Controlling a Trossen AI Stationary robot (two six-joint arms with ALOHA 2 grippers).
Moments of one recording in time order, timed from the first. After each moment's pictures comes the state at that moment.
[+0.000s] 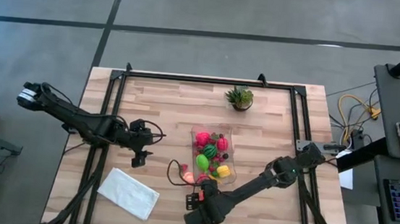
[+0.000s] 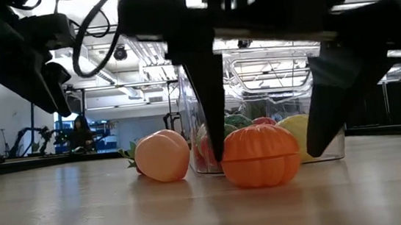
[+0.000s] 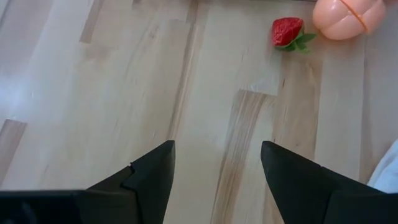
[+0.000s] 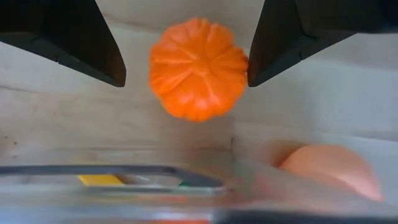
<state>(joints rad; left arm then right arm) -0.28 0.98 0.62 -0.64 -0.24 -0.43 0.56 2.48 2.18 -1.31 0.31 2.01</state>
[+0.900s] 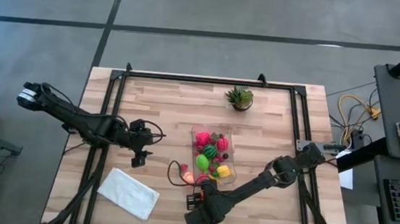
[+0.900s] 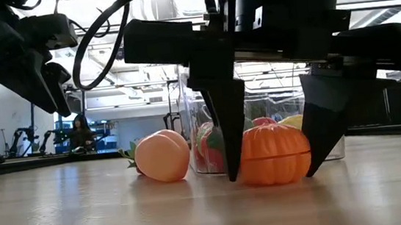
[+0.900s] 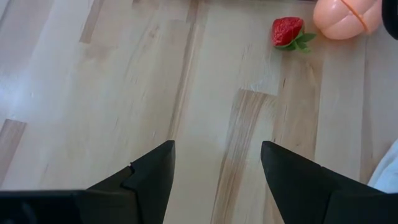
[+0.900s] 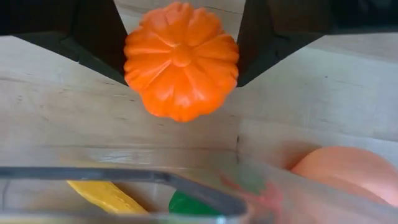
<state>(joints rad) -0.28 0.98 0.62 -0.64 -0.24 -0.43 0.55 2.48 2.11 -1.25 0.31 1.98</state>
